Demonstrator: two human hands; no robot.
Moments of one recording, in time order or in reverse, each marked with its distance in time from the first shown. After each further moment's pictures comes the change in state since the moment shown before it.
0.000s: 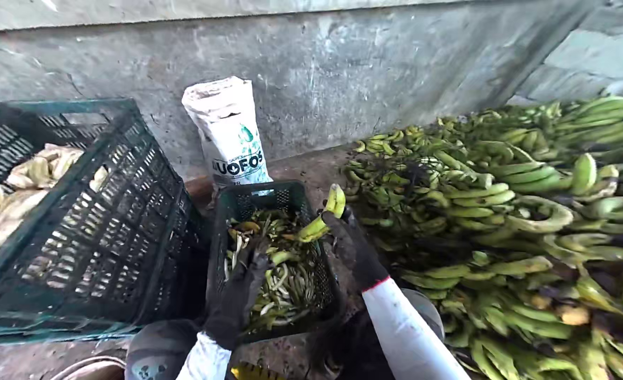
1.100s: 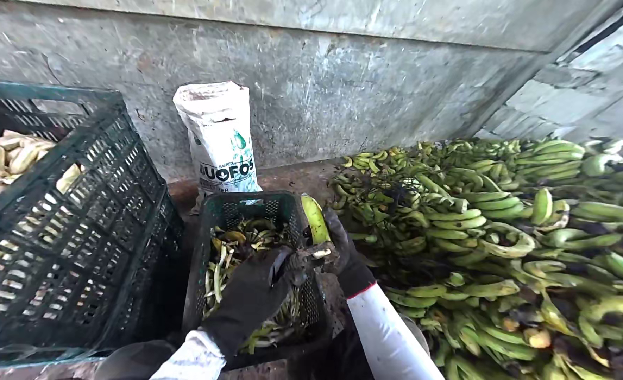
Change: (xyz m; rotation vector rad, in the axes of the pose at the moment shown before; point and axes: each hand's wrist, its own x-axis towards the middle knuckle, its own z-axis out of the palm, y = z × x) left_hand 0.028 0.062 0.023 0.796 -0.257 0.153; right_hand 0.033 0.004 -0.003 0.513 -0.344 0.163
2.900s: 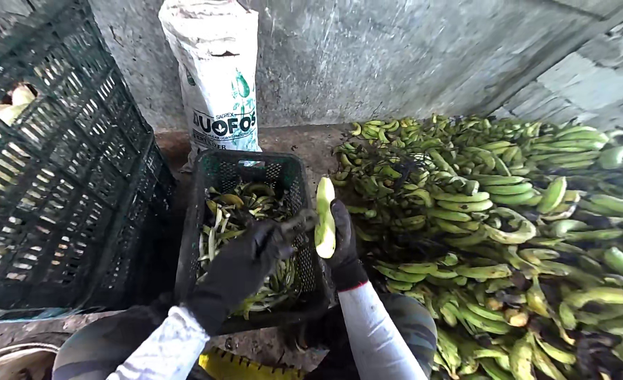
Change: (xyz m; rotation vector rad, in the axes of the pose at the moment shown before) left_hand -0.006 -0.043 0.007 -0.260 -0.003 -0.099; right_hand -0.018 0.046 -0.001 -0.361 0.275 -0.265
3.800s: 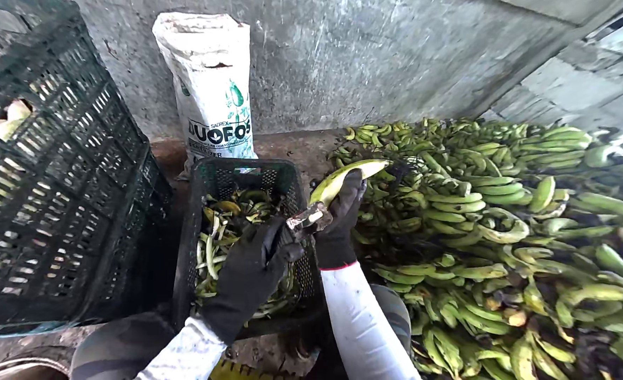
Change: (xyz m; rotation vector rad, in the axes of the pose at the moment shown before) left_hand 0.001 0.016 0.017 0.062 0.180 0.082; right_hand 0.032 -0.036 0.066 -0.084 0.424 -0.222
